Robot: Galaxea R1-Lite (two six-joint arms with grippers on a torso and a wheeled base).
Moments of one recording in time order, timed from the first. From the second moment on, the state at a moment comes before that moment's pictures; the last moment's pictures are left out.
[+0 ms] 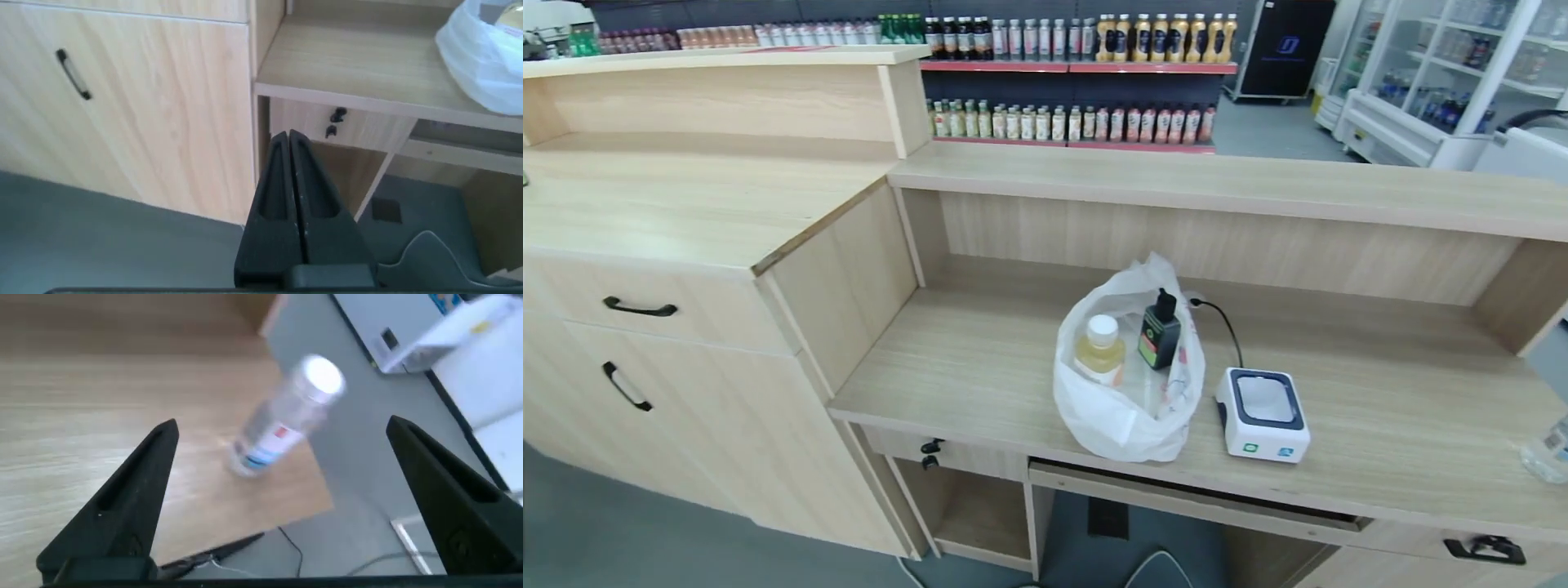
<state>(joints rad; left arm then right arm) 0.00 0.00 0.00 0.00 0.01 0.01 -0.74 1.56 -0.43 -0.95 0.02 -0.39</state>
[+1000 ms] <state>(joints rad) 0.00 0.00 0.00 0.00 0.01 0.01 -0.77 2.02 -0.53 -1.27 0.28 -0.31</state>
